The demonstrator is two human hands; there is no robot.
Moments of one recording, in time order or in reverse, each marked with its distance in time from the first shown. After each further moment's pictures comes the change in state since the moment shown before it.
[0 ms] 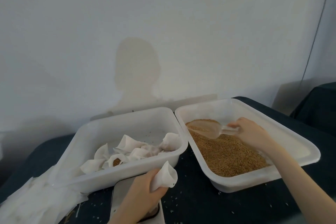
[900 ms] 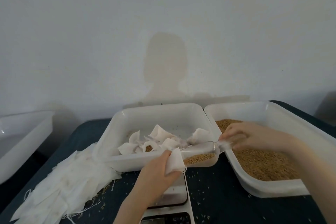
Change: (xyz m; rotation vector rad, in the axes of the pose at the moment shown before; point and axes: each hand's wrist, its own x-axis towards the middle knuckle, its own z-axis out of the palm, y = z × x) left_hand -0.009 -0.034 -0.031 0.080 0.097 -0.019; right_hand -0.025 -0.103 -0.020 0.175 -0.541 -0.463
